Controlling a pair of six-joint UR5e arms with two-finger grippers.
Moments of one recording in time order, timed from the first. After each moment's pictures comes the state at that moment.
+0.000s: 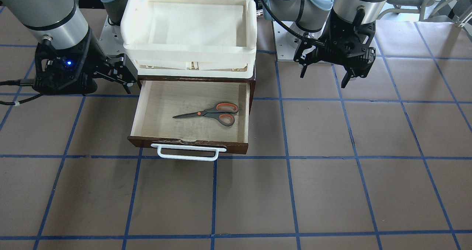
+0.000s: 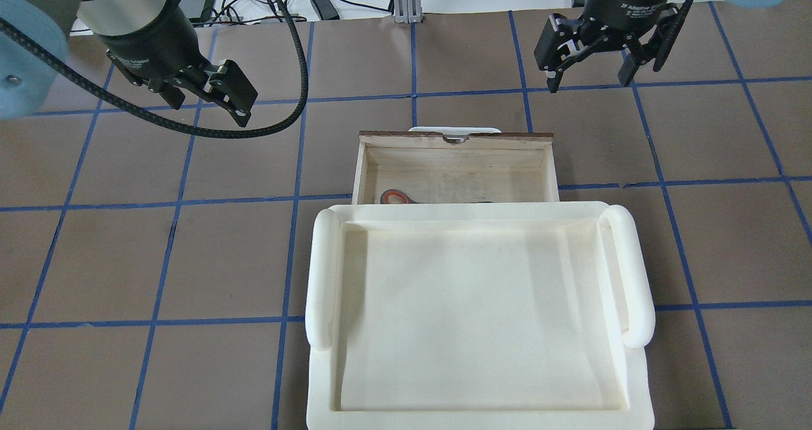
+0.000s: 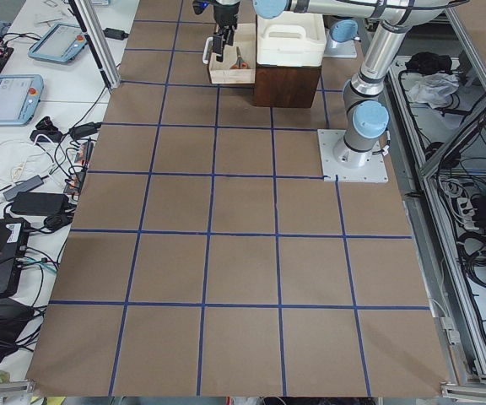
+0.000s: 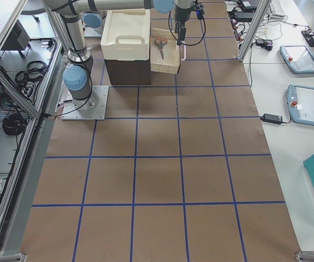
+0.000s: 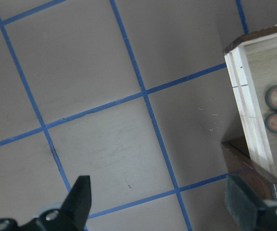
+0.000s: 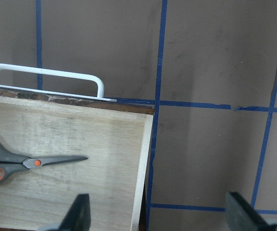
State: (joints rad) left arm -1.58 -1.56 -1.53 -1.55 1.61 0.27; right arm 1.58 -1.44 1.39 -1.47 -1.56 -0.06
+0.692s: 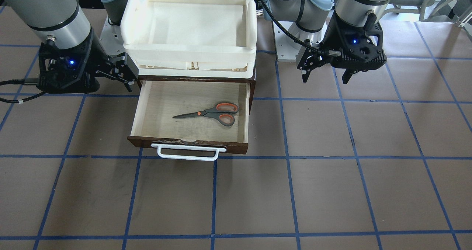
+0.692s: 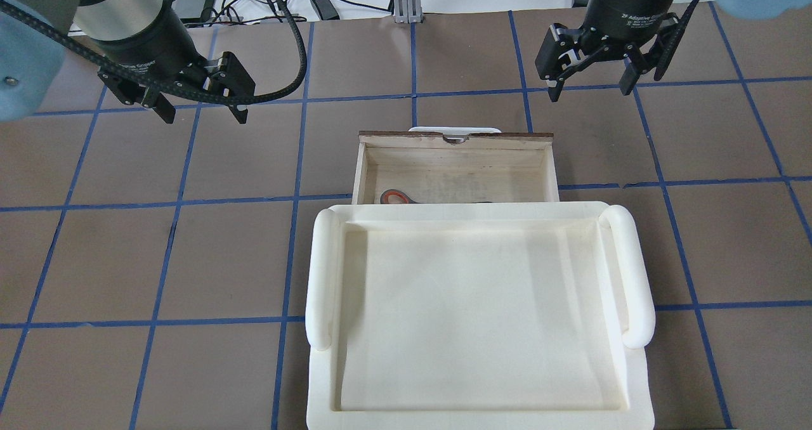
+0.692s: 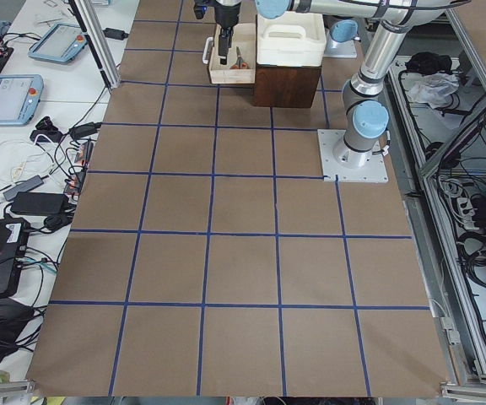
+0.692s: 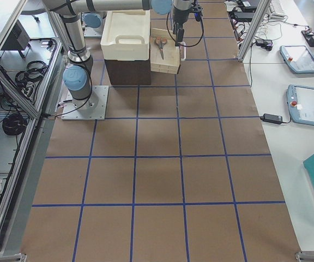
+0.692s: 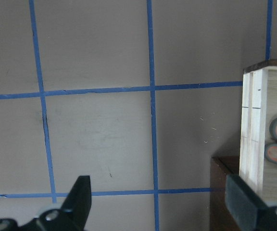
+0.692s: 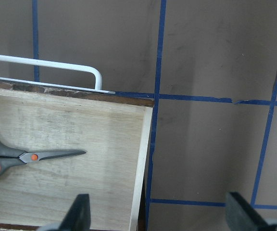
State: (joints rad) left arm -1.57 -1.57 -1.54 -1.56 1.59 0.02; right arm 1.58 -1.45 1.41 -1.47 -1.56 -0.06
